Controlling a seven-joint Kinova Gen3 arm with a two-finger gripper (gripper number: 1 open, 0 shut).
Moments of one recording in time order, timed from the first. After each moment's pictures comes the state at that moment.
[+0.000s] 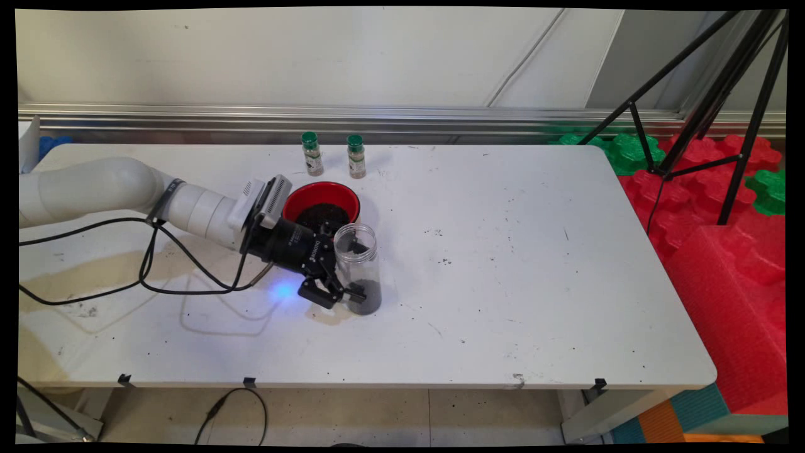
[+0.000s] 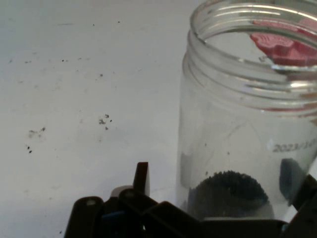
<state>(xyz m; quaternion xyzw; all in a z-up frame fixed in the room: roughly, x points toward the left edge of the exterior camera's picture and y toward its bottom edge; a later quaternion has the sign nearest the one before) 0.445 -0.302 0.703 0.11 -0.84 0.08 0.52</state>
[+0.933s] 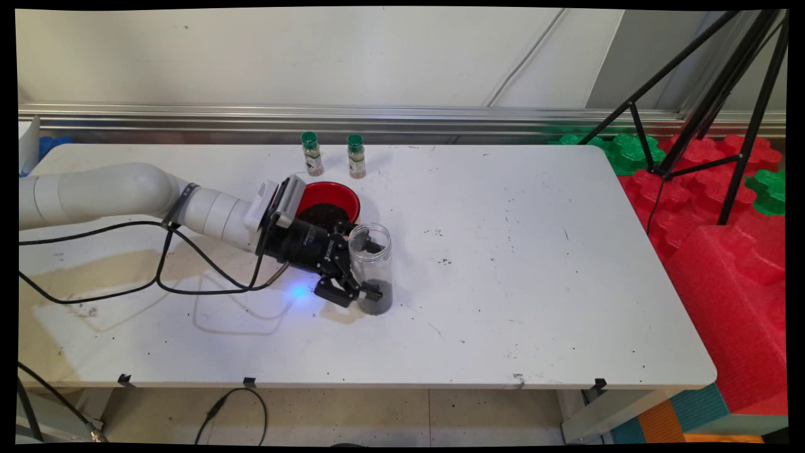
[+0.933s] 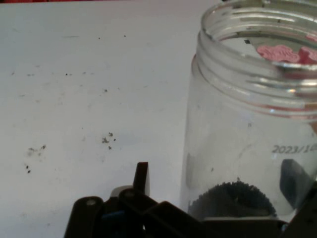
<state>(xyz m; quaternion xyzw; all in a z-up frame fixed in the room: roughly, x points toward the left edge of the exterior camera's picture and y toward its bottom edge) 0.427 -0.311 0.696 0.12 -0.83 0.08 0.53</state>
